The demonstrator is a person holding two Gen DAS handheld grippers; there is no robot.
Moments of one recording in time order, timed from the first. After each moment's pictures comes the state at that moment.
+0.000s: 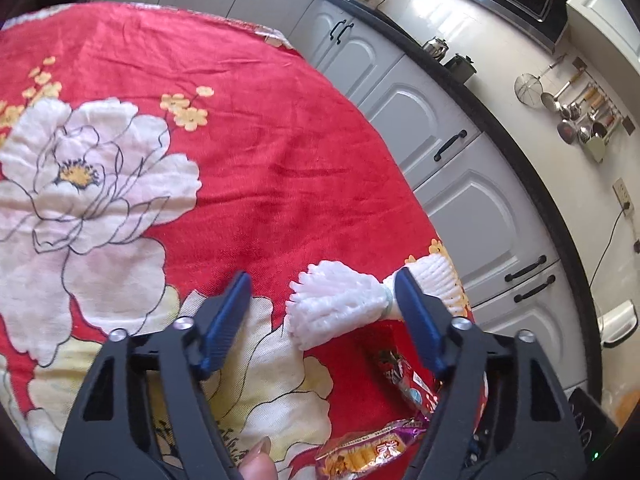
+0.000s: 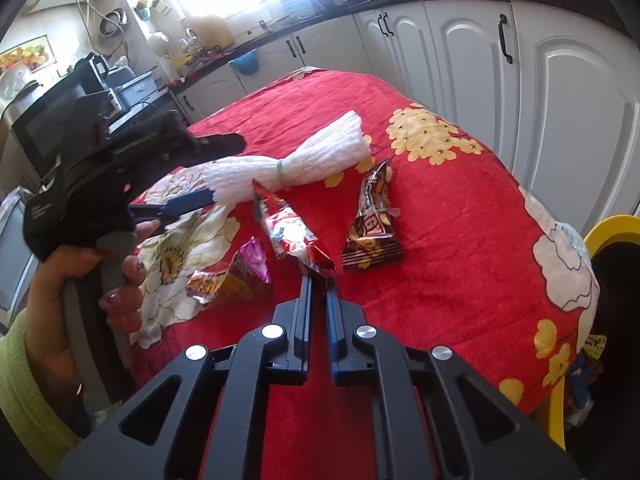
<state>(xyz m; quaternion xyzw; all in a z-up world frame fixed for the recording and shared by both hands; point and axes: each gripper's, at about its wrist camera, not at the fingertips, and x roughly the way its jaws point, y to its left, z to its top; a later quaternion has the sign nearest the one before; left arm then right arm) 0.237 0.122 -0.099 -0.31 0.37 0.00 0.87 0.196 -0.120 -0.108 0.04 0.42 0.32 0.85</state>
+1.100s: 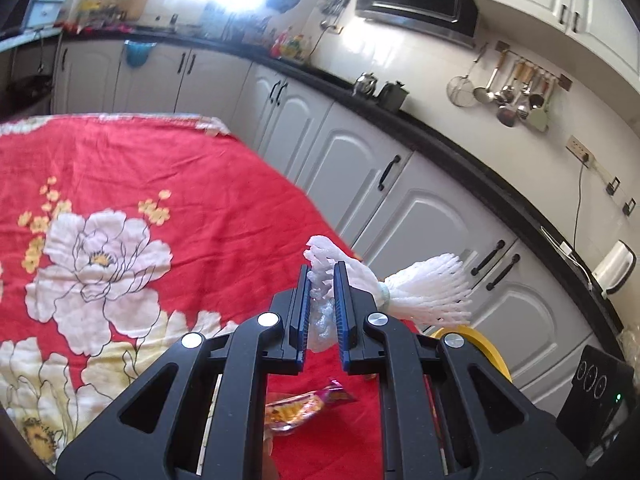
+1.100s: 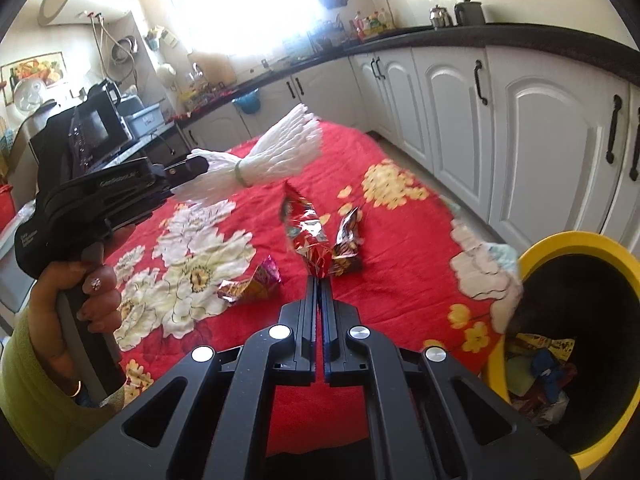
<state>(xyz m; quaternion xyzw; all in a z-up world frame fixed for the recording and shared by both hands) 0.175 0.070 -0.010 -0.20 0.27 -0.04 0.94 0.158 -0.179 -0.058 0.06 0.35 0.31 0.88</state>
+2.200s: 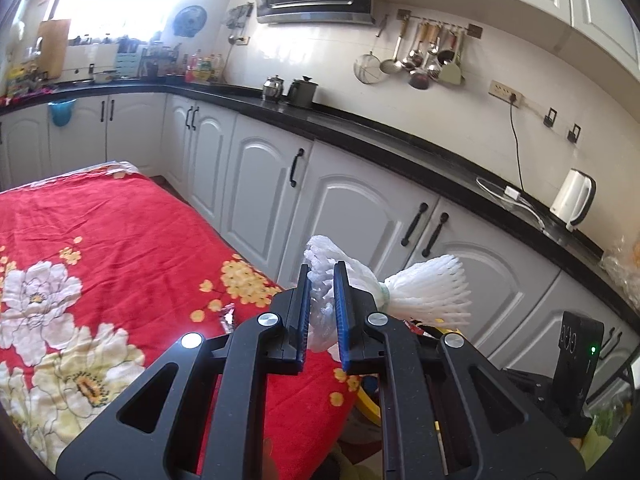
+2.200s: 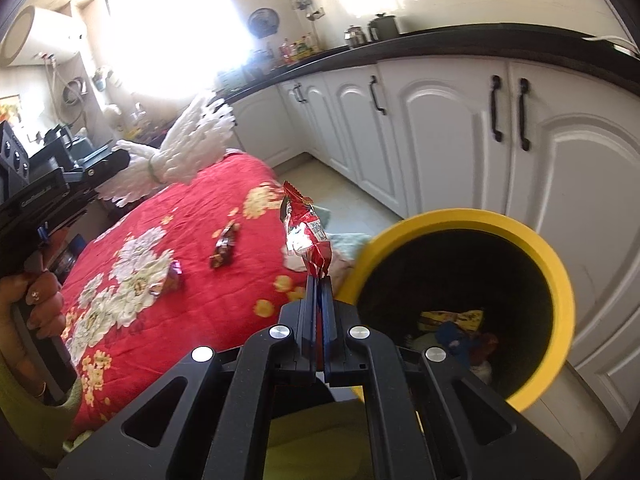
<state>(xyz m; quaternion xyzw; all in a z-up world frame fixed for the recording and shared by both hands) 0.156 -0.055 0.021 -0.10 0.24 -0.15 0.95 0.128 -0.315 -0.062 0.10 0.34 0.19 0.92</state>
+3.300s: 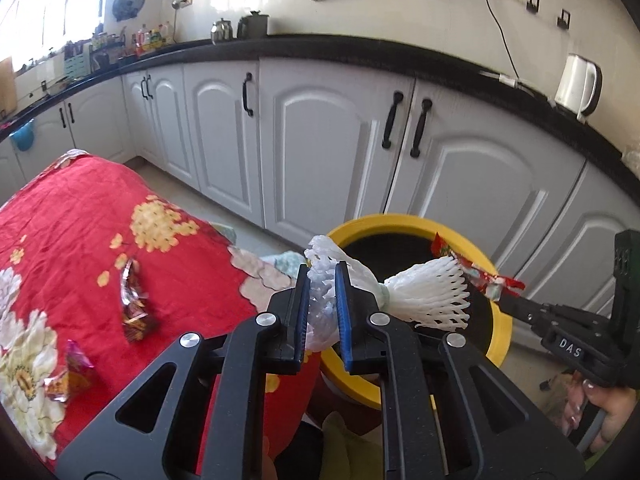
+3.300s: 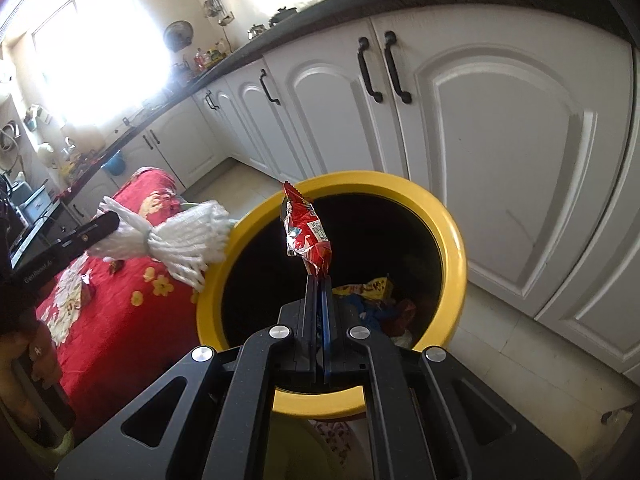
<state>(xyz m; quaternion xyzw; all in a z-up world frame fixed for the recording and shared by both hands) 0.194 -0.171 -0.061 0.02 0.34 -0.16 0.93 0.130 -0.409 -0.115 0.15 0.37 0.07 0.91</state>
